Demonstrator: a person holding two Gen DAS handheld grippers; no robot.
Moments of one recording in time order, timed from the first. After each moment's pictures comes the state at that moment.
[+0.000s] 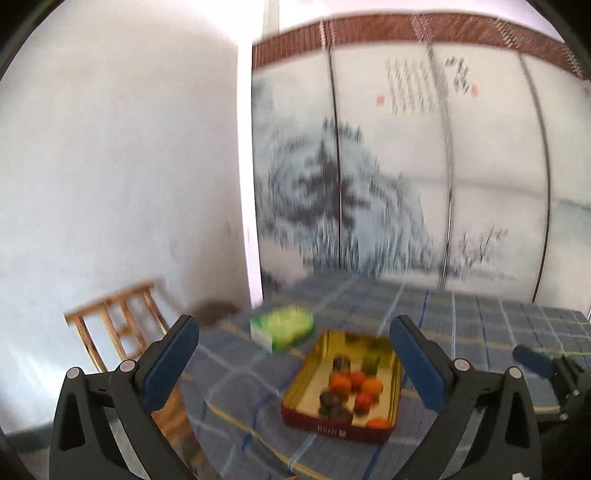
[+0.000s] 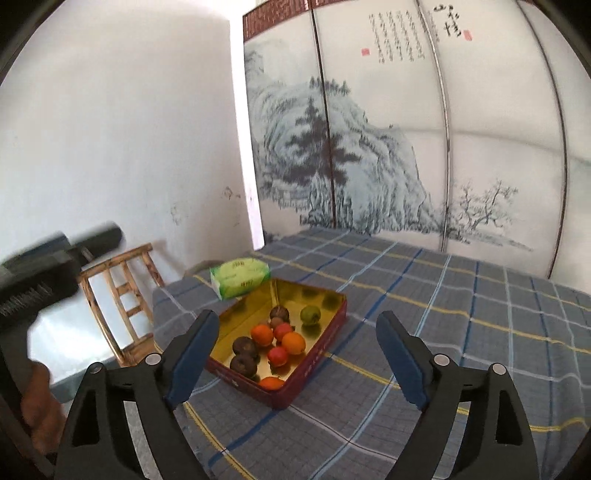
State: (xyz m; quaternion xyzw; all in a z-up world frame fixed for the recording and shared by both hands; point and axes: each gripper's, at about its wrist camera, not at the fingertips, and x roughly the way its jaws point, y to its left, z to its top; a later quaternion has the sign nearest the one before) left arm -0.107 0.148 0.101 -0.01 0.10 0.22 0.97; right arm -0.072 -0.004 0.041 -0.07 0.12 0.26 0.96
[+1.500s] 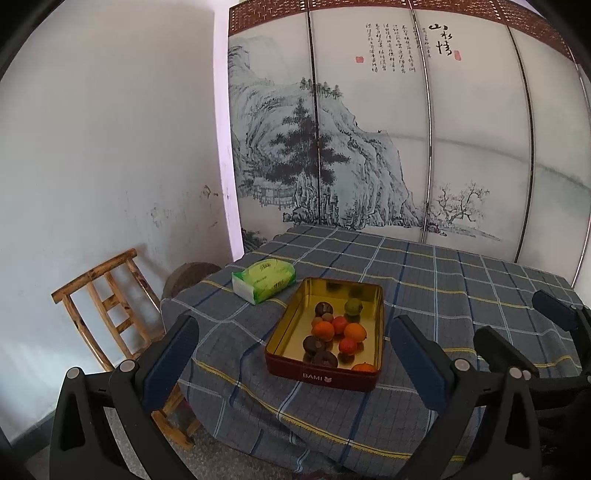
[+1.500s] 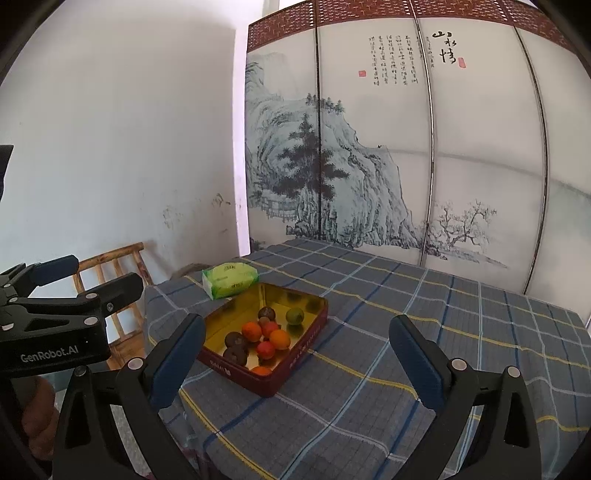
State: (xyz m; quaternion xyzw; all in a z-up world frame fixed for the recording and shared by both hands) left arm -0.104 0.138 0.063 -0.02 0.20 0.18 0.96; right arm -0.120 -0.018 0.045 -0.10 0.09 0.23 0.96
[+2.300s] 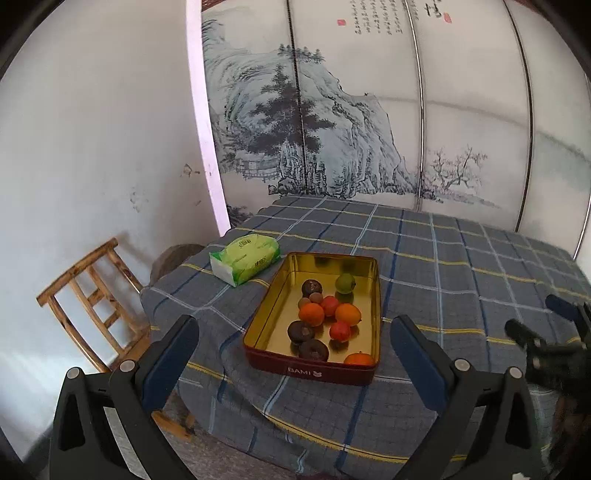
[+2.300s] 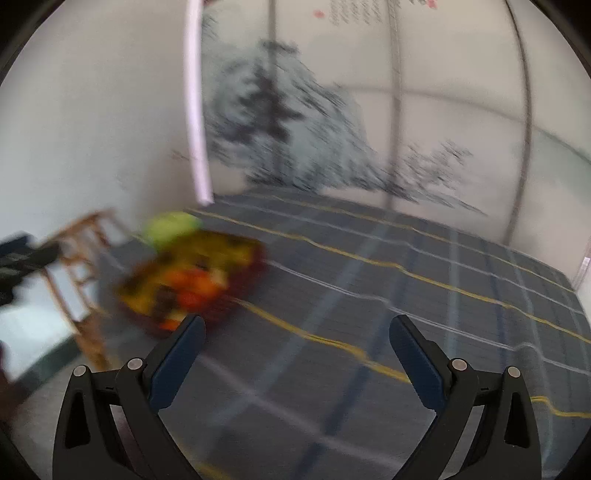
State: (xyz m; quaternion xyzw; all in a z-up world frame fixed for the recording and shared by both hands) left arm -0.047 0.133 0.038 0.01 0.26 0.17 0.95; right arm -0.023 -0.092 0.008 -0.10 0.21 0.15 0.96
